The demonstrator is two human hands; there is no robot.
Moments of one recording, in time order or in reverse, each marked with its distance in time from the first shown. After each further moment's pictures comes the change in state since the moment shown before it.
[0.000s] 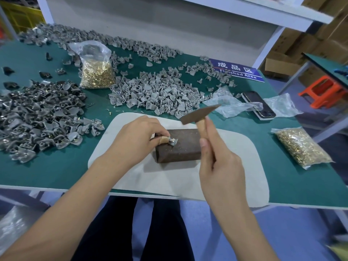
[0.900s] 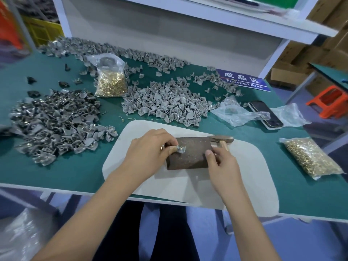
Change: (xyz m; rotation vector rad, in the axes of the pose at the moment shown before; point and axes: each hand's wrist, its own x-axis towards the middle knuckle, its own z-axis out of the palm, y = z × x) left_hand -0.019 0.020 -0.001 -0.051 0.017 -0.148; right_hand 0.027 0.043 0.027 0.120 -0.122 0.373
